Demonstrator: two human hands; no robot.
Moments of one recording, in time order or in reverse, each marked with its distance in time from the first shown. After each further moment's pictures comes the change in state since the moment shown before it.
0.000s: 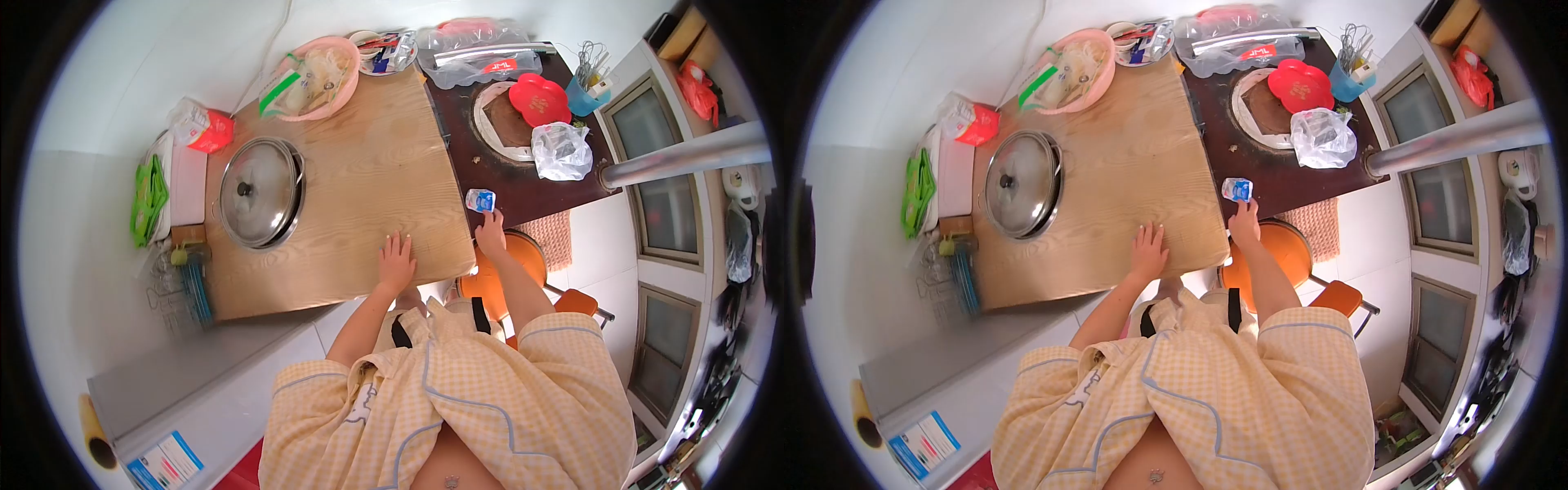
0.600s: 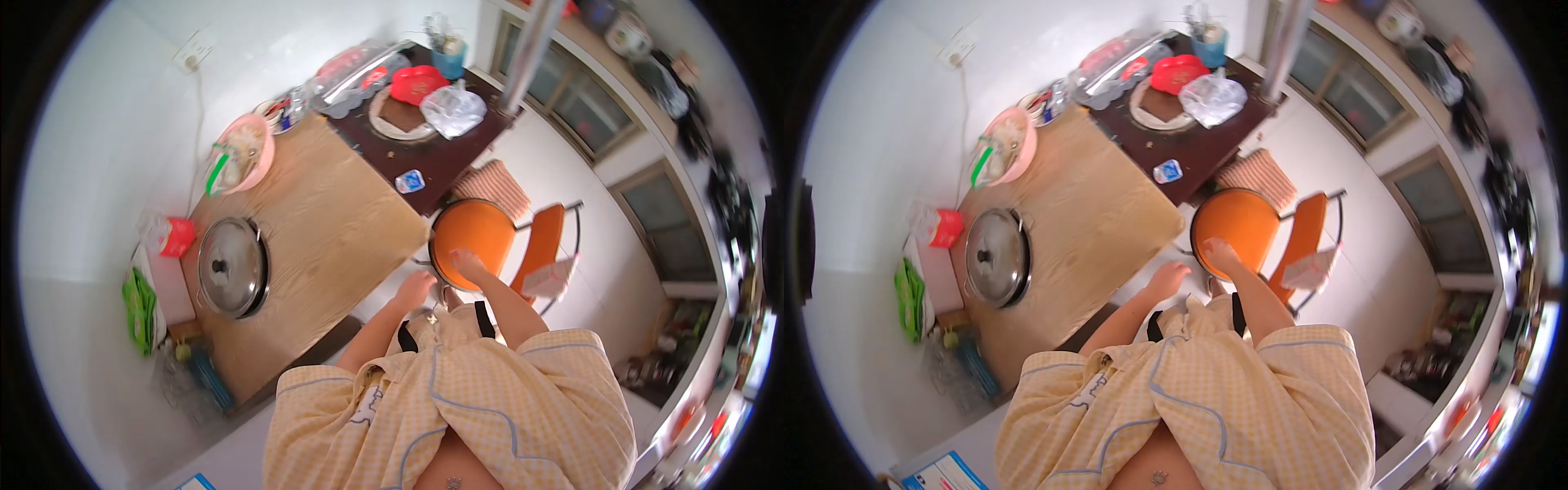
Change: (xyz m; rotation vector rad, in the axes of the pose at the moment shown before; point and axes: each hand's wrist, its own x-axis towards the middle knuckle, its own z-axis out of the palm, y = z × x) left_hand -0.074 0.054 0.031 -0.428 -0.312 0.833; right_hand -0.194 0.037 0.007 0.313 0.033 0.102
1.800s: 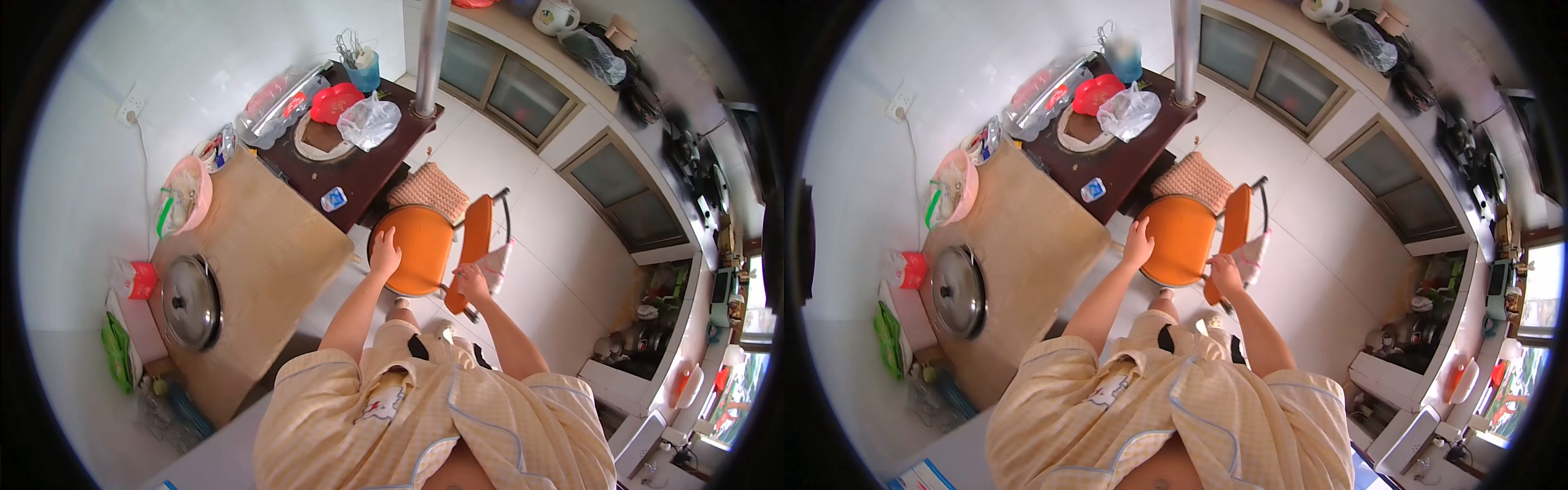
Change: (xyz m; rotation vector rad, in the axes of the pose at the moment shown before) left_hand 0.142 0.040 0.056 -0.004 0.086 -0.454; right_hand -0.125 0.082 -0.106 0.124 0.409 0.133
